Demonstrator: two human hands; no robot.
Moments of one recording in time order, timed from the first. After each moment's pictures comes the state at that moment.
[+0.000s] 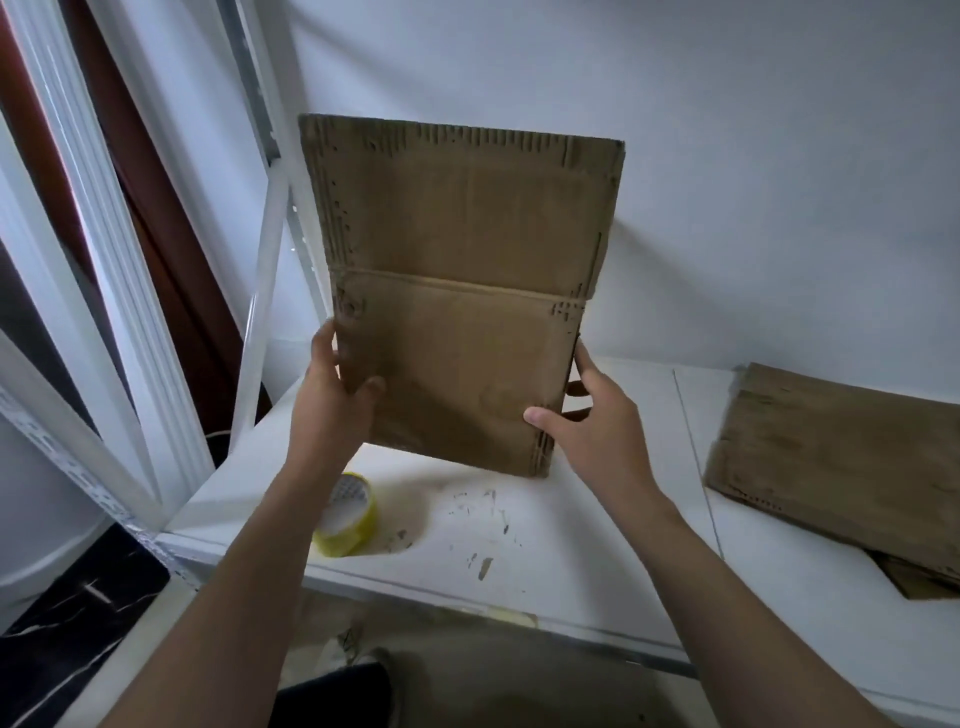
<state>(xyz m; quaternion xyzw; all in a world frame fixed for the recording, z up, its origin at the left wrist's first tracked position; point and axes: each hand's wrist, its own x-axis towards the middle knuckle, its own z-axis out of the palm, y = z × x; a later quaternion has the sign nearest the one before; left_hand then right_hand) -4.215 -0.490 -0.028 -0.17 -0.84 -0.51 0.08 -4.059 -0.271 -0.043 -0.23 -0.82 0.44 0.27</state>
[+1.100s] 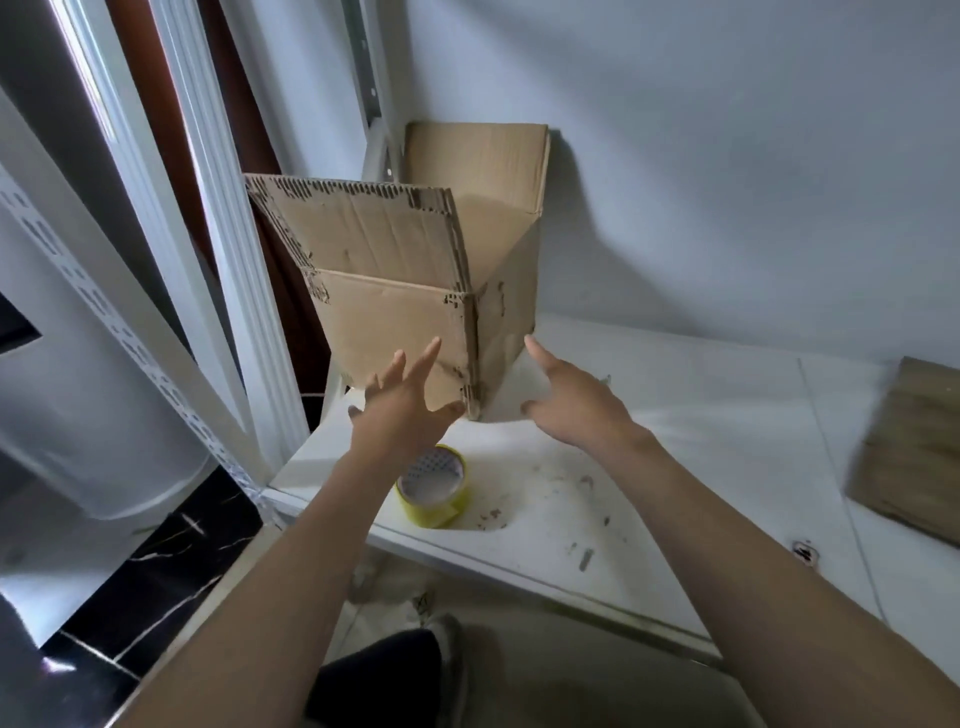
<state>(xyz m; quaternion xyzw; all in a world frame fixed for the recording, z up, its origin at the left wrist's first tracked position) -4.260 -0.540 -0.079 -0.18 -0.96 -0.22 -0.03 -4.172 -0.333 -0.062 -0.14 -0.95 0.27 0.00</state>
